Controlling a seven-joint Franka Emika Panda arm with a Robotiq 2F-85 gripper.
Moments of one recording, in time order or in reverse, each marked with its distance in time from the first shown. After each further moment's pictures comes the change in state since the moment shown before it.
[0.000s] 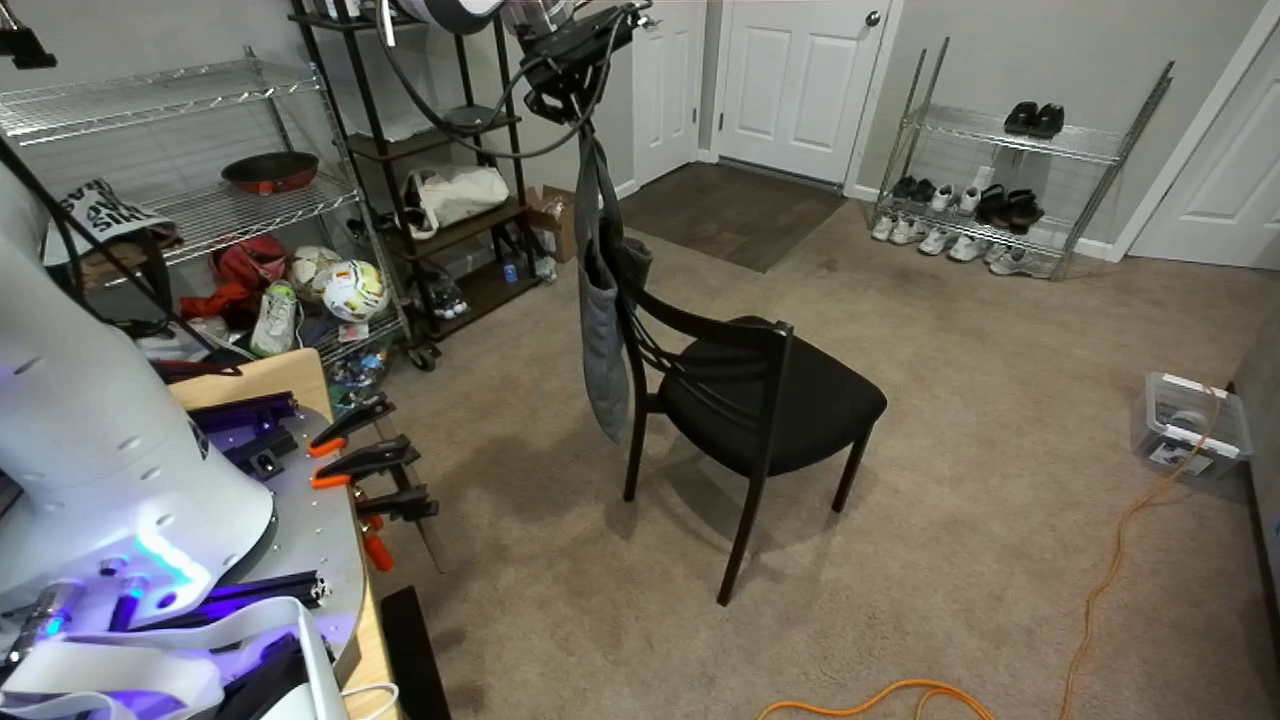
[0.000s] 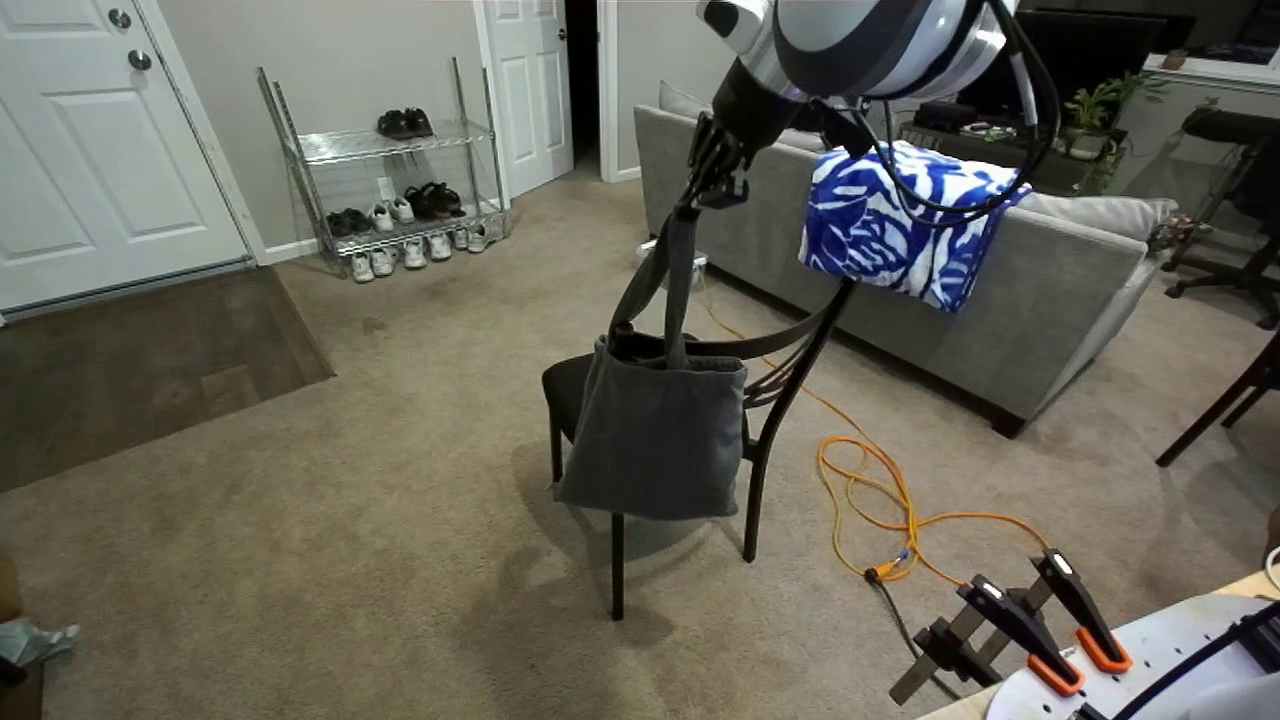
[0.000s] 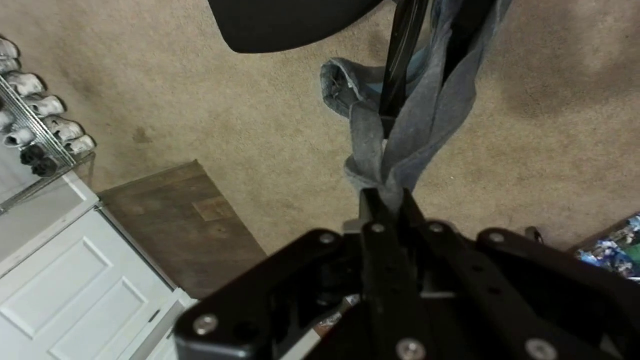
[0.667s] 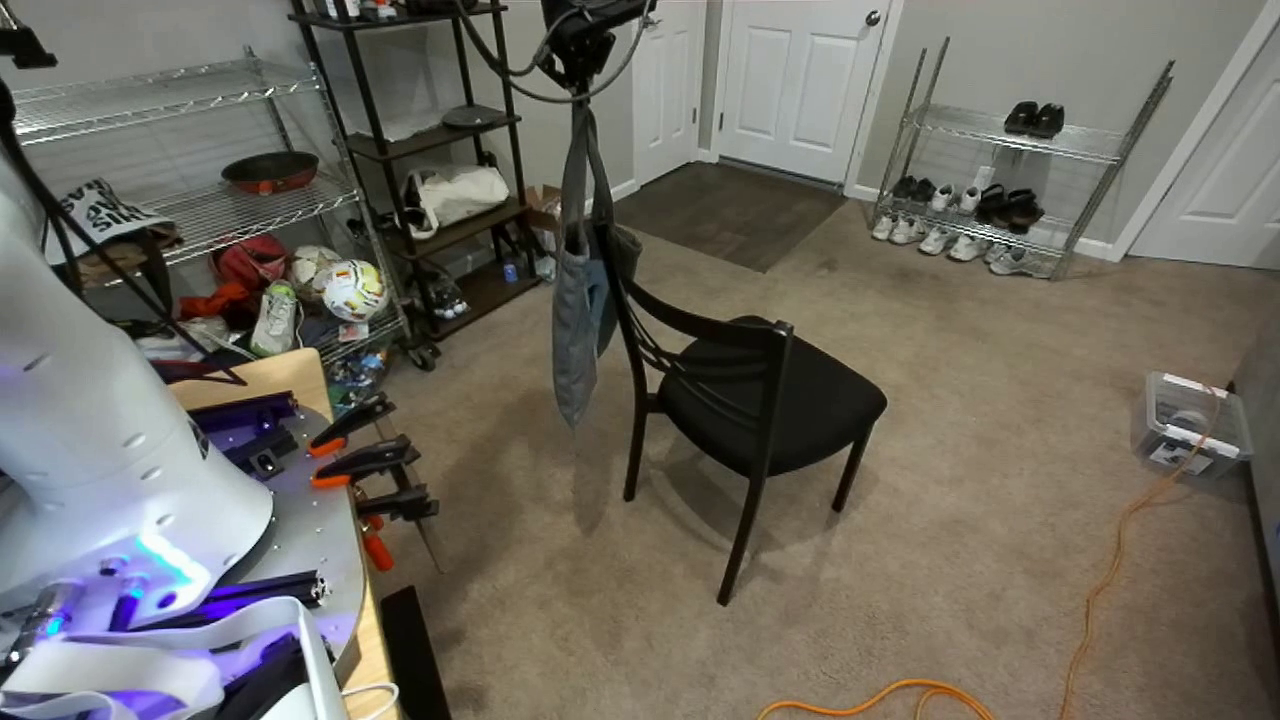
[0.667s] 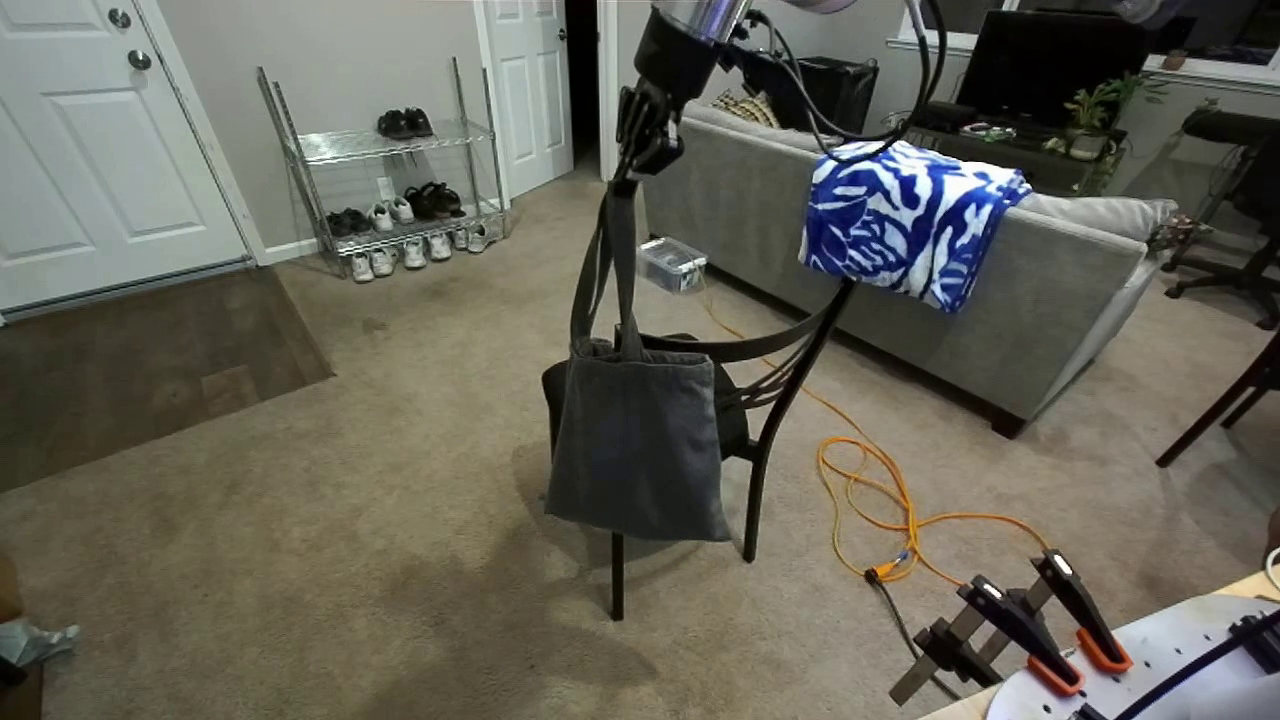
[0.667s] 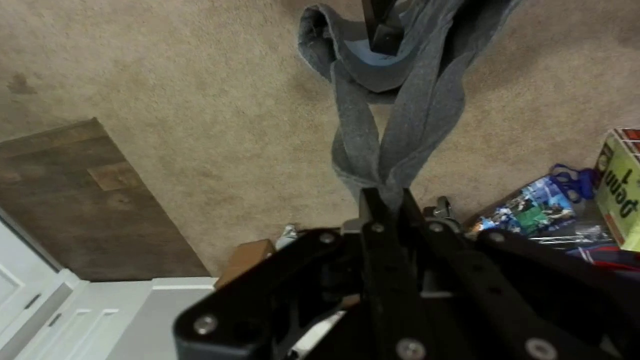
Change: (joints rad) arm 0.065 0.202 -0.008 0.414 0.001 -0.403 -0.096
